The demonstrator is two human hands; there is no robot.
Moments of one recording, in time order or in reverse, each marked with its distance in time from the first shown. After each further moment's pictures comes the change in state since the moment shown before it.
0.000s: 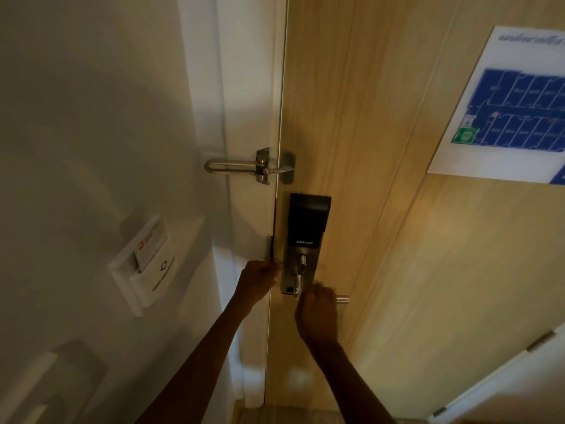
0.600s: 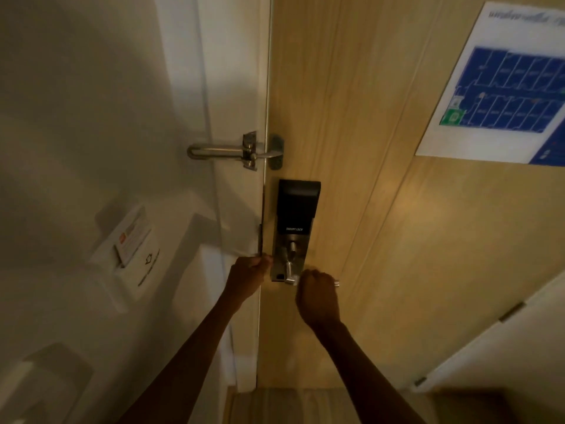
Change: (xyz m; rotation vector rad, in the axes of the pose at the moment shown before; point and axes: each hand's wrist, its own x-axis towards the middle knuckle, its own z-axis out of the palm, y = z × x) left_hand -0.001 -0.012 0.001 0.147 -0.036 0.015; right_hand 0.009 0.013 -0.014 0.002 -0.033 -0.007
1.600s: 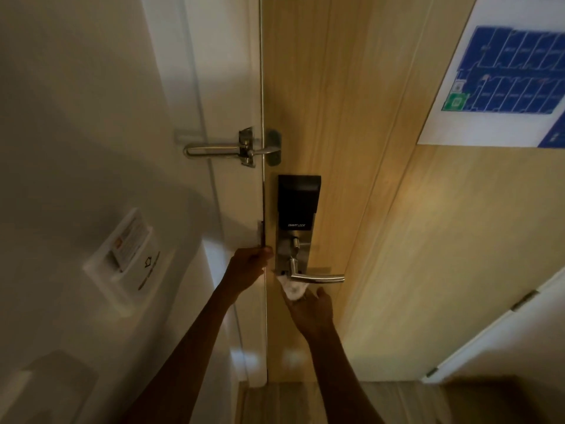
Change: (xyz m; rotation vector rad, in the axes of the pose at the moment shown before) left_hand 0.006 0.005 -0.016 -0.086 -0.106 -0.014; right_hand -0.018 -0.020 0.016 2.422 -0.165 1.398
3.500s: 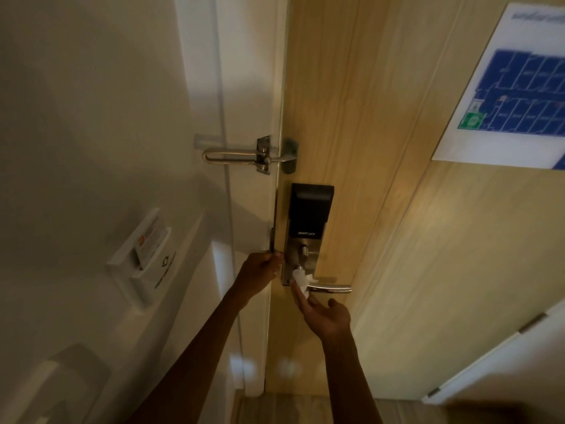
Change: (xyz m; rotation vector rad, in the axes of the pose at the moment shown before) left_hand 0.006 -0.001 0.006 -0.049 -0.018 0.037; right_hand -0.012 -0.023 0.015 0.328 0.071 0.232
